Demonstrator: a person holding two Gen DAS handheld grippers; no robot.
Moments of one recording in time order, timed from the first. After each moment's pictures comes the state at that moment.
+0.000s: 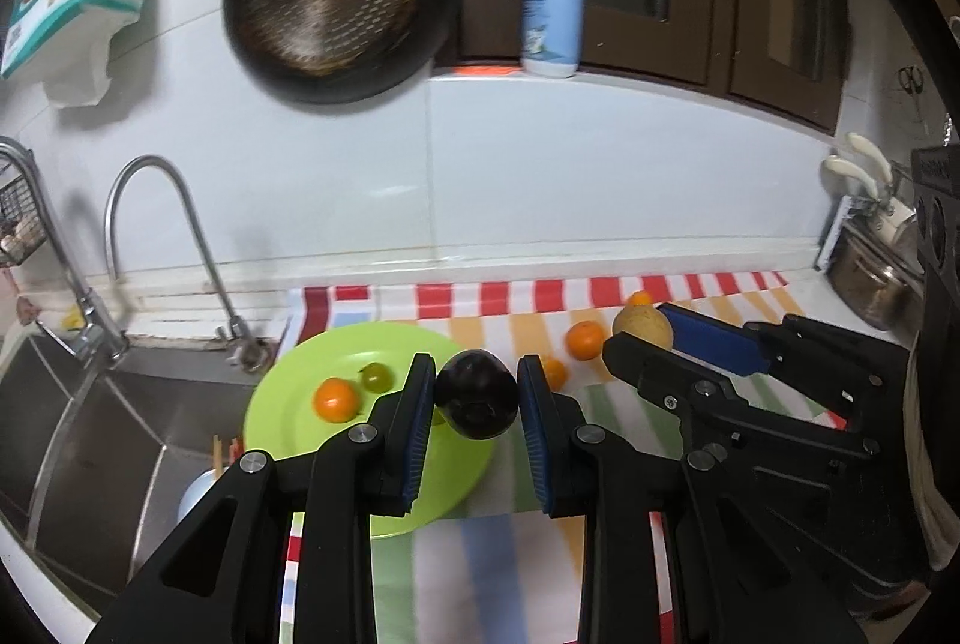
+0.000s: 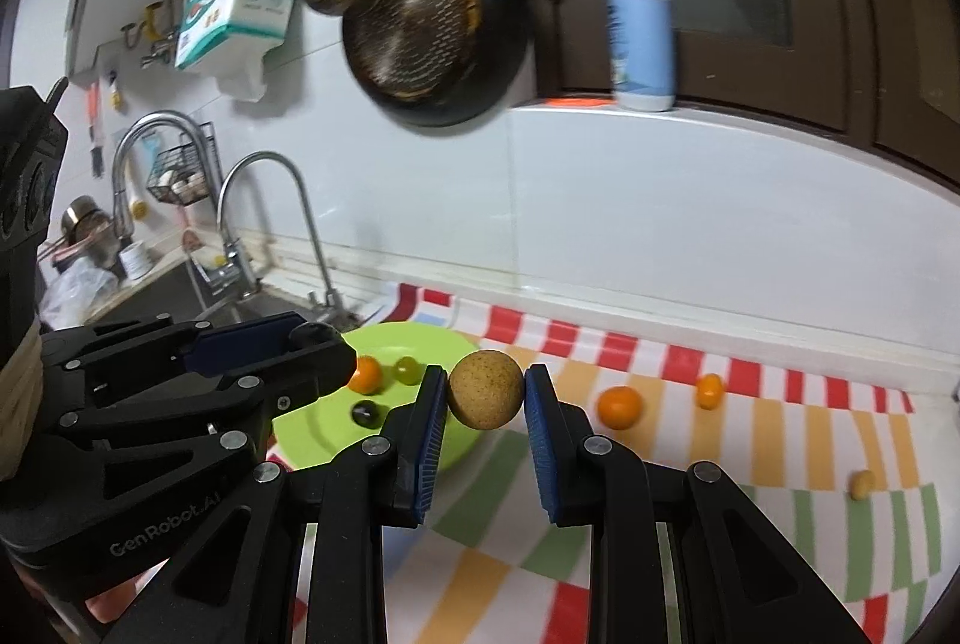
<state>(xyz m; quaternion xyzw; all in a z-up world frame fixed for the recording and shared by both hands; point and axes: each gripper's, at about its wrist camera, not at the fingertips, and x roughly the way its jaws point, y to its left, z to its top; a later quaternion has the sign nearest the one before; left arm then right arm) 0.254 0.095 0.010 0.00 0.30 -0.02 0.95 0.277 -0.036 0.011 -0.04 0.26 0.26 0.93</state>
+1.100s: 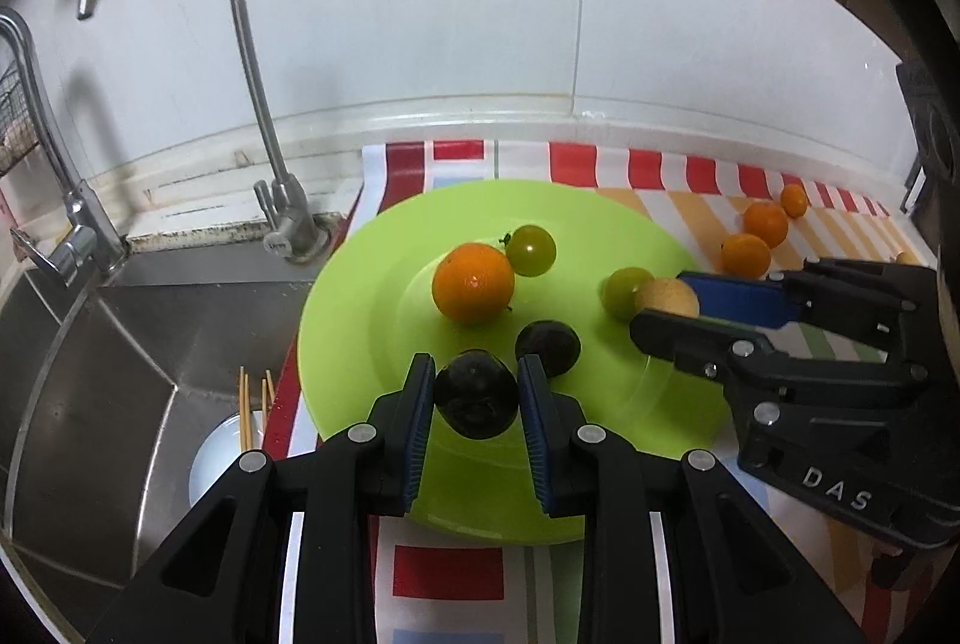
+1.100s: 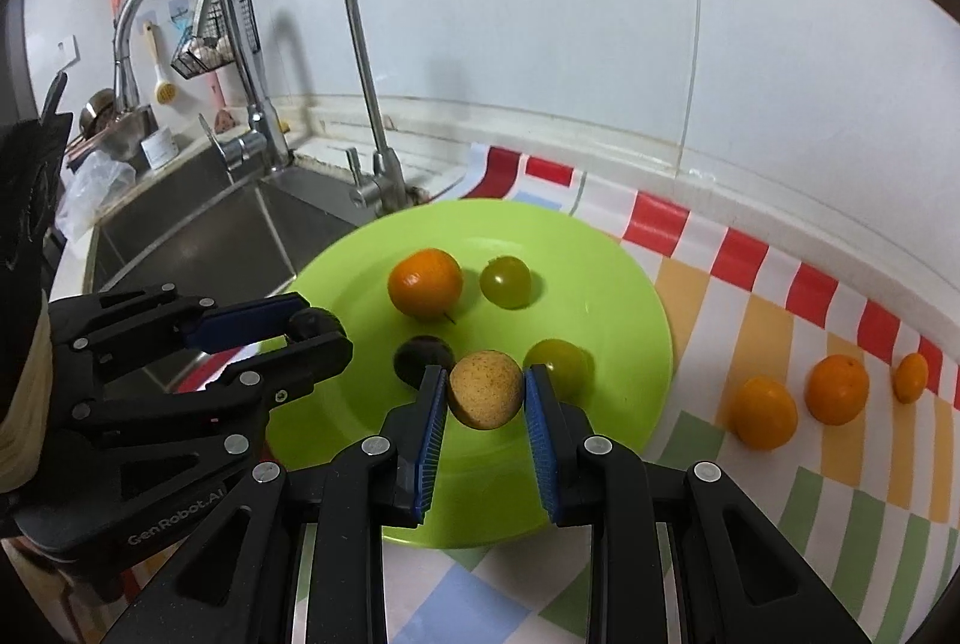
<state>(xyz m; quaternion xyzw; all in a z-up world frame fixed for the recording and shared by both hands) 0.312 0.194 -0.111 0.00 0.38 0.02 0.92 0.352 0.078 -0.104 -0.09 0.36 0.32 0.87</state>
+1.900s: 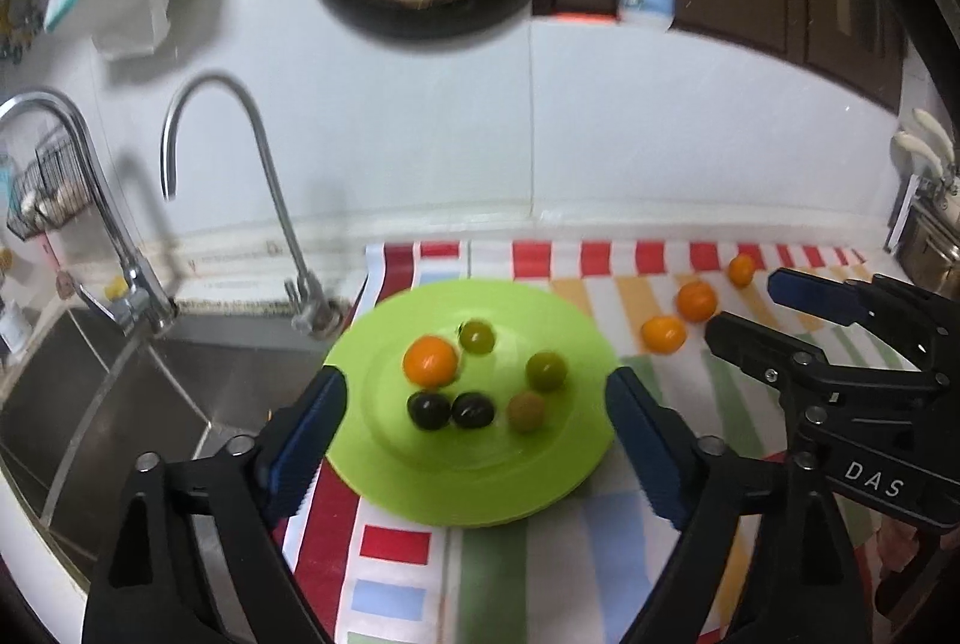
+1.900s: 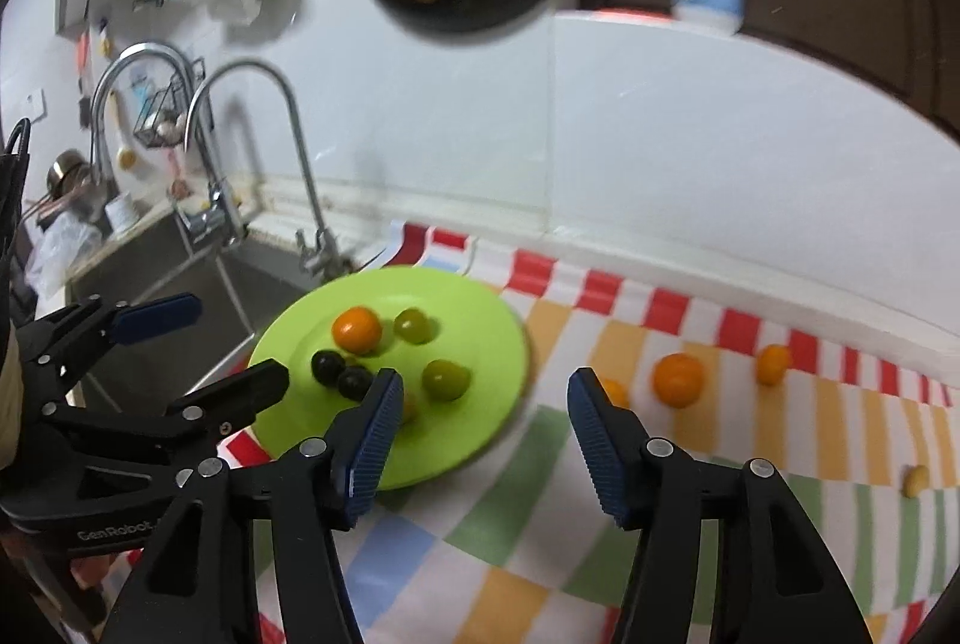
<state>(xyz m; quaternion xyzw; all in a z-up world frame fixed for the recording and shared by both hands) 0.261 0.136 -0.033 0.02 0.30 0.05 0.95 0.300 -0.007 -0.033 -0.06 0.29 0.24 0.93</state>
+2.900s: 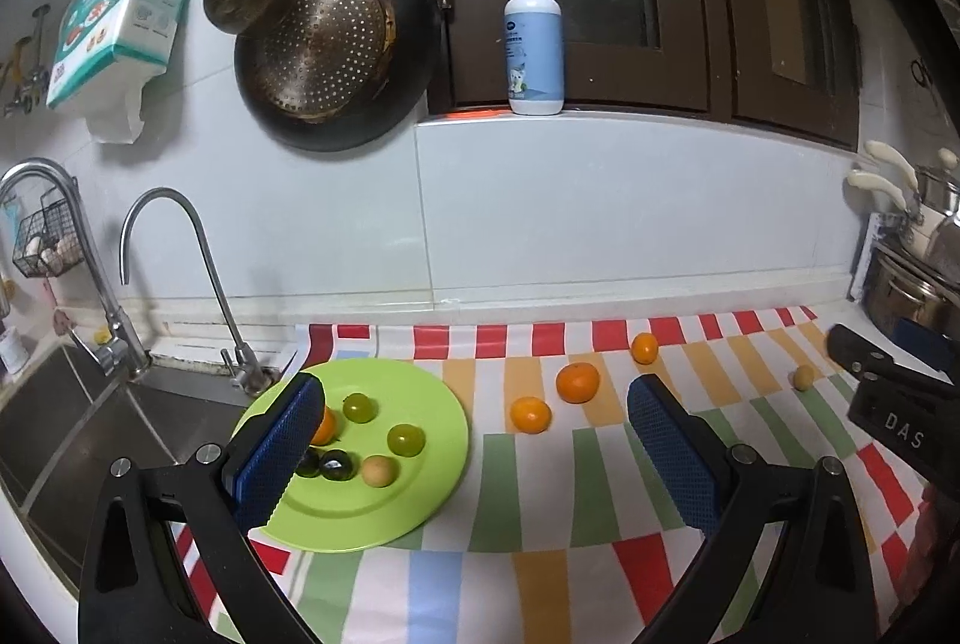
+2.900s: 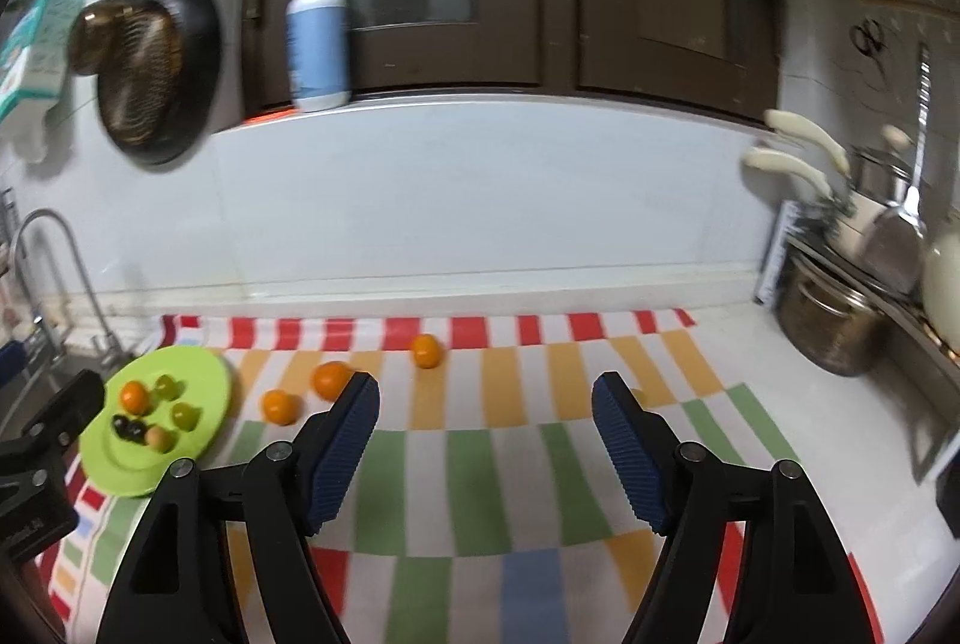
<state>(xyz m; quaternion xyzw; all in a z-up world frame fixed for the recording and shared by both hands) 0.246 0.025 -0.005 0.01 0.22 0.05 0.97 0.264 -0.178 -0.008 0.00 0.24 -0.05 0.97</state>
